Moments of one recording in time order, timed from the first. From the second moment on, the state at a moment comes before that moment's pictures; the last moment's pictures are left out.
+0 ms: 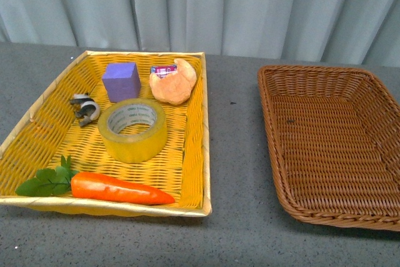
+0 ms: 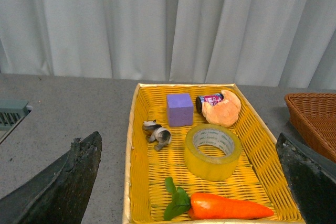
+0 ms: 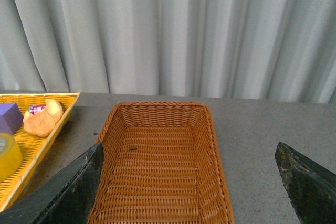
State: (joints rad) left arm 0.00 0.00 0.02 0.00 0.00 -0.01; right arm 0.00 0.00 0.01 0.00 0.00 0.00
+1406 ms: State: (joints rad) left arm 0.00 0.00 0.02 0.00 0.00 -0.01; right arm 0.00 0.00 0.01 0.00 0.00 0.00
